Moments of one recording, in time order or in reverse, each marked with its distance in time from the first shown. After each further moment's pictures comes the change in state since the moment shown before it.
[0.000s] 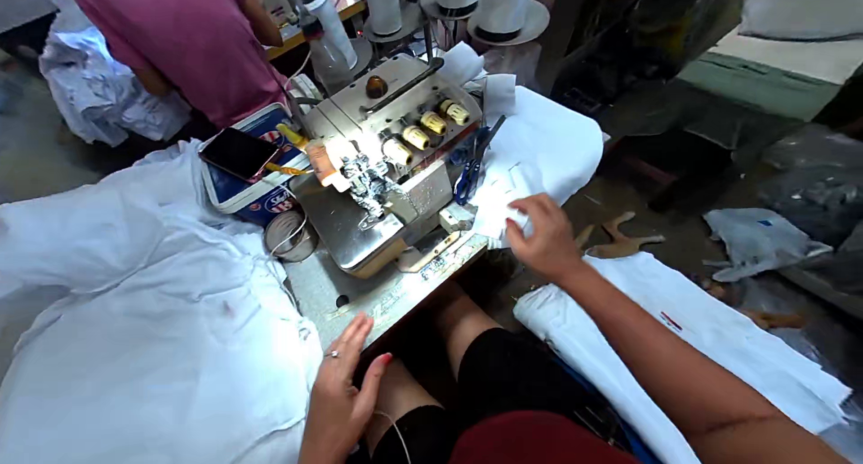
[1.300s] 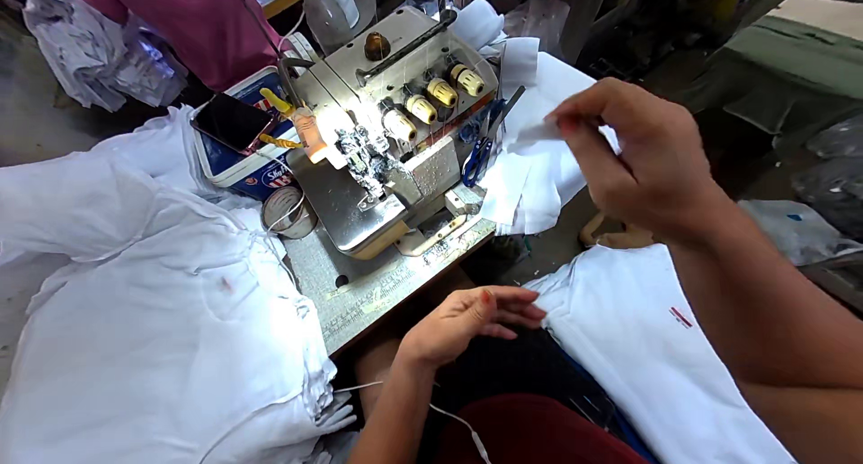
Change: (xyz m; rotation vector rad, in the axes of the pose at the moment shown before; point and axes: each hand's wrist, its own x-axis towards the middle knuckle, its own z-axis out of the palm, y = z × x) left_hand 0.083 0.072 0.075 -1.388 -0.757 -0.159; right_hand 0.077 -0.048 -0.096 0.115 -0.079 -0.346
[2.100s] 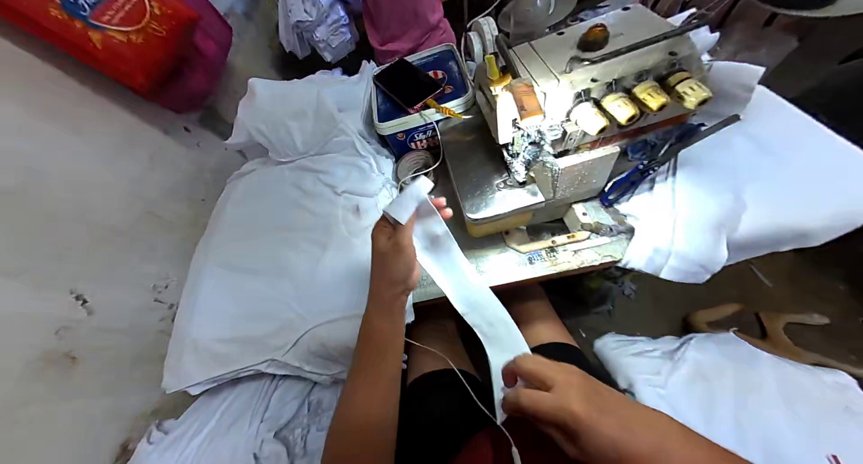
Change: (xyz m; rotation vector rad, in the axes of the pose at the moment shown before) left_hand -0.096 0.074 -0.053 0.145 1.244 0.527; right_hand -0.114 -0.109 0.119 0.668 -0.556 -0.428
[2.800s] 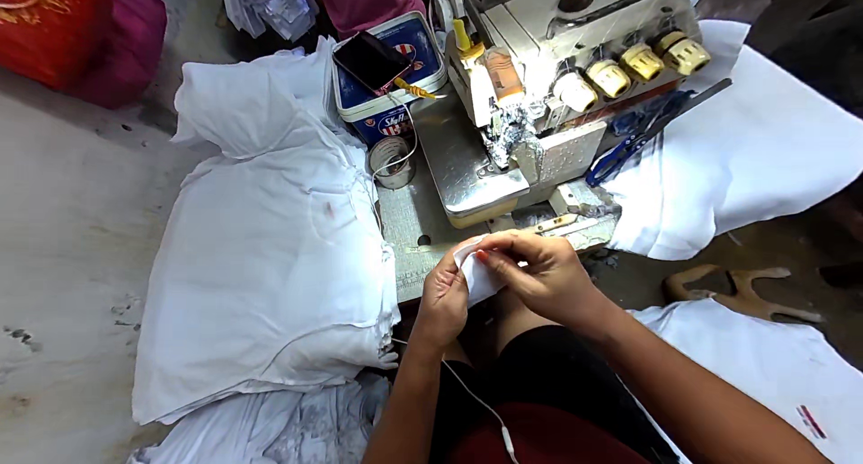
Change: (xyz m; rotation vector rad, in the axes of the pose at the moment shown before) left_hand -0.052 -0.059 0.022 -0.062 -0.329 -0.025; right_hand 0.077 0.055 -0.028 0.213 0.572 0.295
